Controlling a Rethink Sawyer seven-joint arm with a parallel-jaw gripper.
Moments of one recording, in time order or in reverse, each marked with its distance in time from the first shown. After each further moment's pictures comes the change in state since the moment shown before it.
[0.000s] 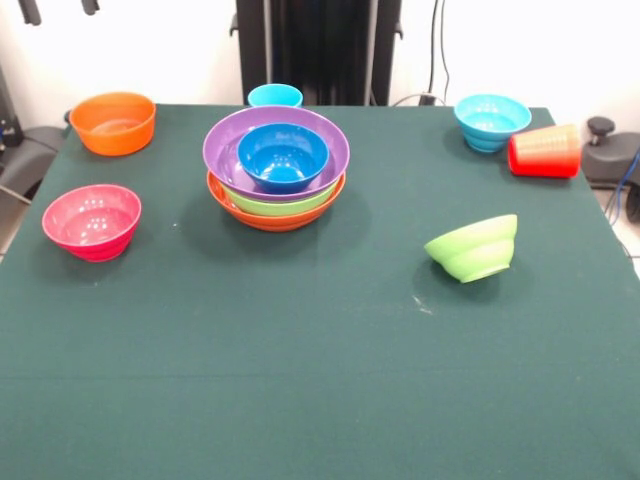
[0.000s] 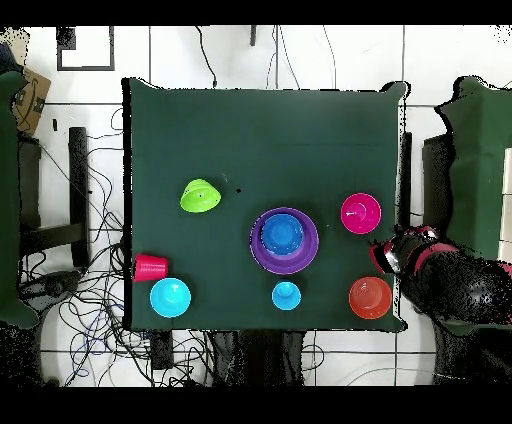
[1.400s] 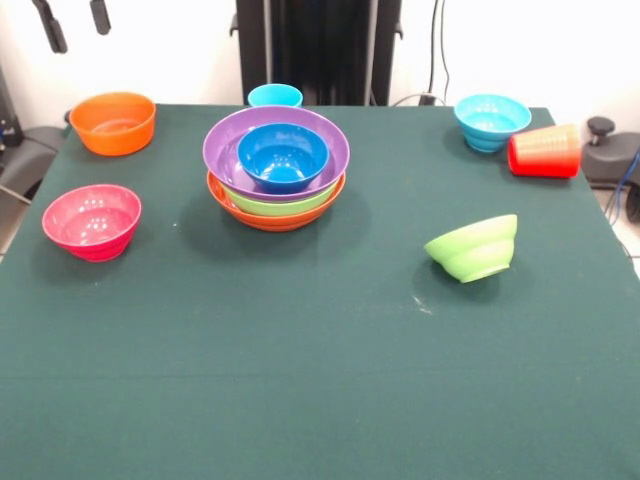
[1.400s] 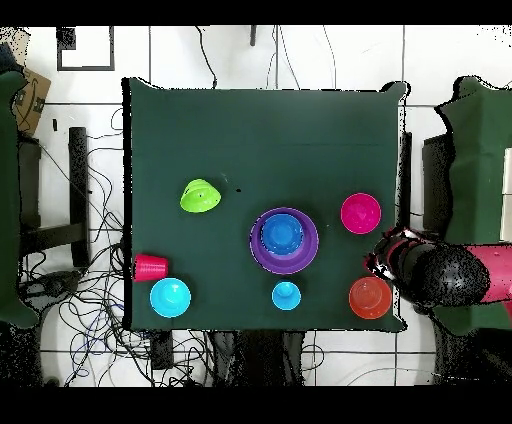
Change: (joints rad) arm 0.023 0.124 0.051 -0.043 -0.216 0.188 -0.217
